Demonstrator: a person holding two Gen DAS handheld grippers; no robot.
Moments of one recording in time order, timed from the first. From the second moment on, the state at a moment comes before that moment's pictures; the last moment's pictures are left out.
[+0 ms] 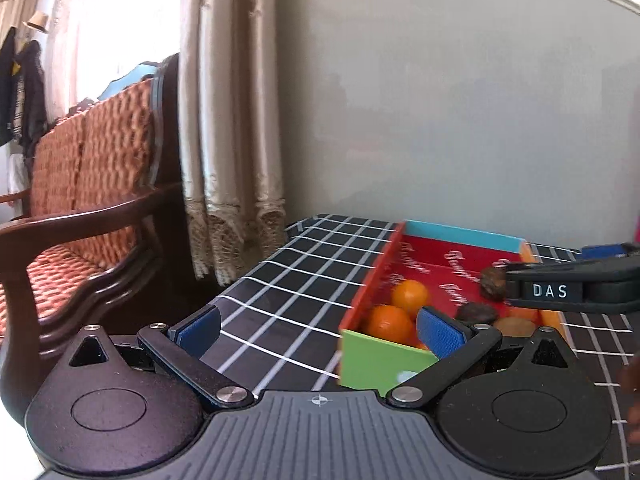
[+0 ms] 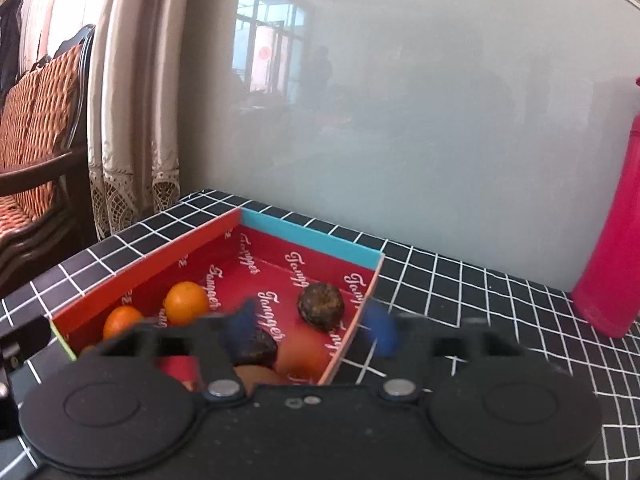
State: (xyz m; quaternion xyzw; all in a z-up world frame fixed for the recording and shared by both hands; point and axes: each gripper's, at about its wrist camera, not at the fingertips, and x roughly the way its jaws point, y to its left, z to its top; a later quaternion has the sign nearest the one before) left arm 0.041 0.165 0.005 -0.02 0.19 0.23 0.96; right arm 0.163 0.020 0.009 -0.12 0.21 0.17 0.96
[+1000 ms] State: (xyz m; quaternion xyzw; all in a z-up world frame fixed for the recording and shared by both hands) left arm -0.027 0.056 0.015 0.02 0.18 0.10 0.98; right arm 0.010 -0.167 0.009 -0.03 0.17 0.03 0.98
